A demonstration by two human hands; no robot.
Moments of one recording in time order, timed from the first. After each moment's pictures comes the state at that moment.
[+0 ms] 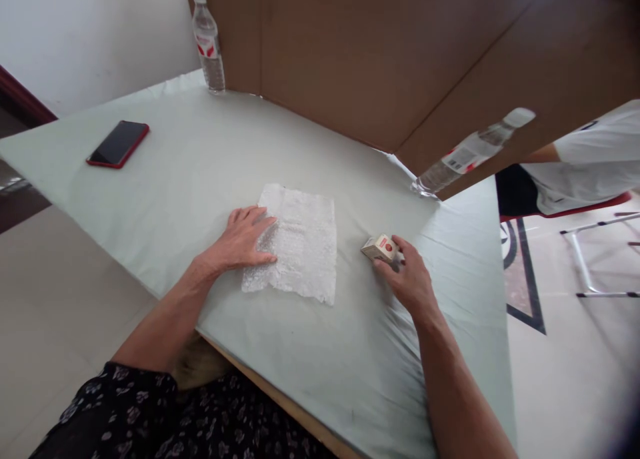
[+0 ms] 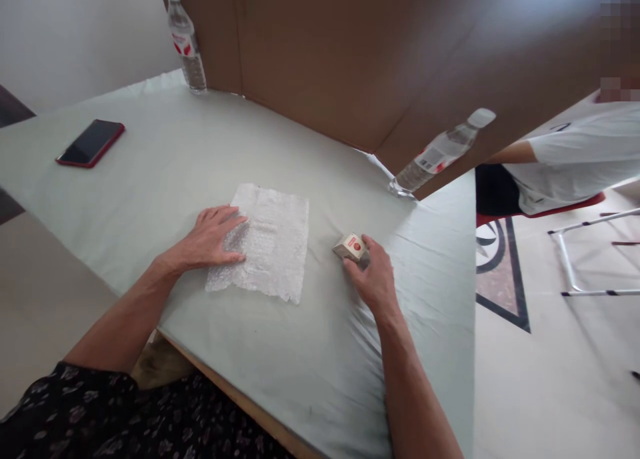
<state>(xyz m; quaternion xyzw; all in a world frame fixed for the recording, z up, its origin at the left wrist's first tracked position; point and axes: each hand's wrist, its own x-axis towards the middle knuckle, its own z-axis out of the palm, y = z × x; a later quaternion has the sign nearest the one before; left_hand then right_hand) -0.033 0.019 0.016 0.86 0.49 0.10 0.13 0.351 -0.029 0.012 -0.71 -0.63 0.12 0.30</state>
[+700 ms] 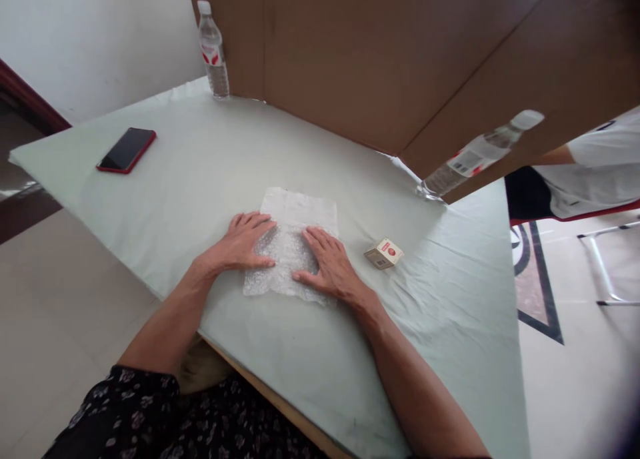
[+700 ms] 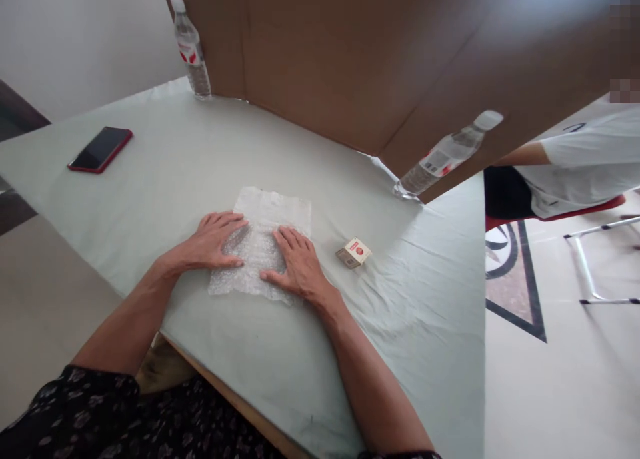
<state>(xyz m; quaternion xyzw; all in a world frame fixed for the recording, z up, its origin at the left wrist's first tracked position) -0.039 0.024 0.016 0.85 0.49 0.08 0.17 0.229 -0.001 0.005 -0.48 -0.86 0.14 0.09</state>
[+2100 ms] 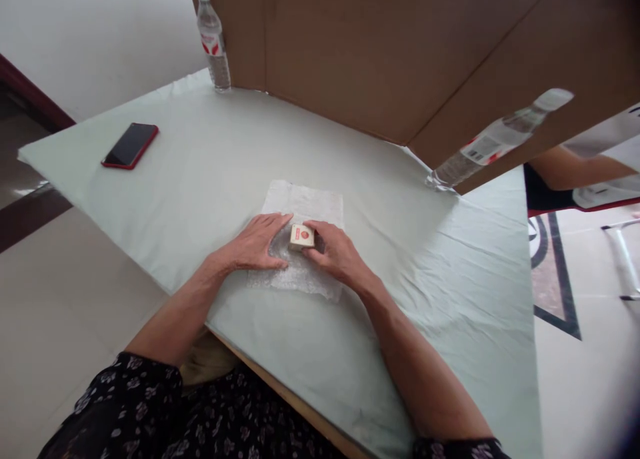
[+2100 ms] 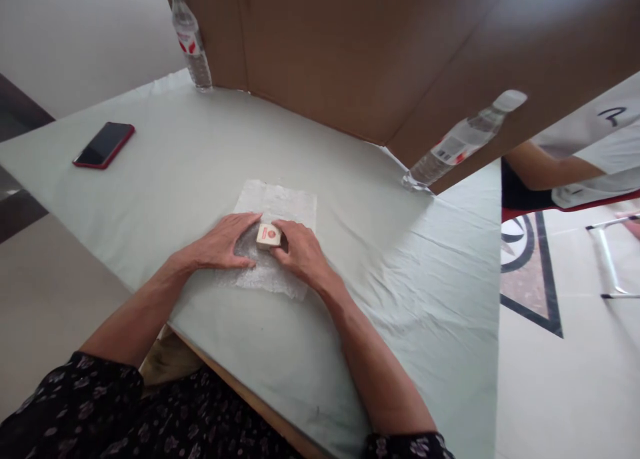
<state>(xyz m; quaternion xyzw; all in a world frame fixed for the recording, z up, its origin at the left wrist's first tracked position) -0.023 0.018 0.021 0.86 0.42 0.13 0.24 0.217 0.005 0.028 -0.49 -0.80 0.22 0.25</state>
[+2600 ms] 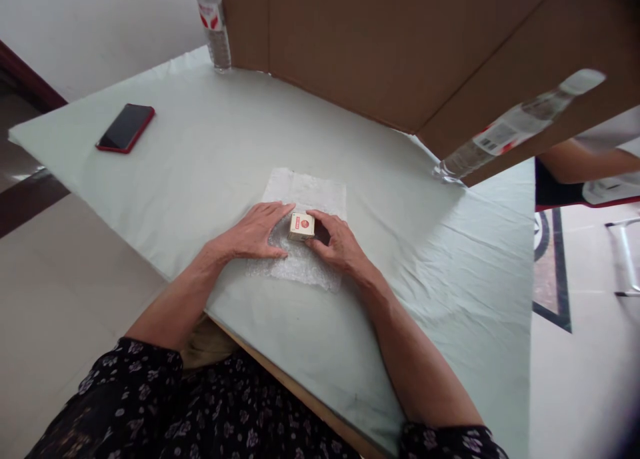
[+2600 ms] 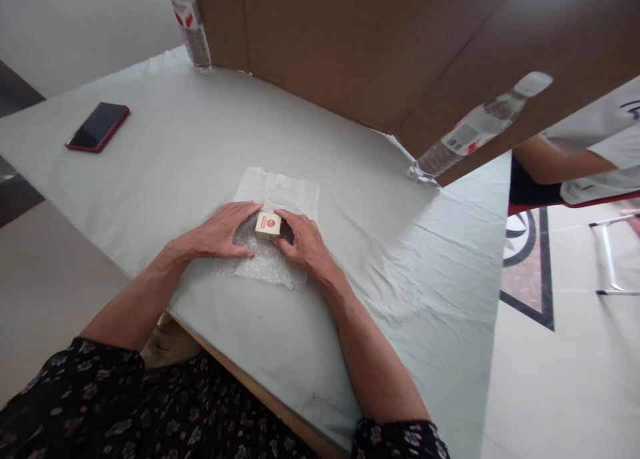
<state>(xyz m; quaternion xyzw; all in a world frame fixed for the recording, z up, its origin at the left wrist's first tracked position) -0.025 0.019 0.019 0.87 0.42 0.12 0.23 0.224 0.011 0.006 -0.48 -0.81 0.25 0.23</state>
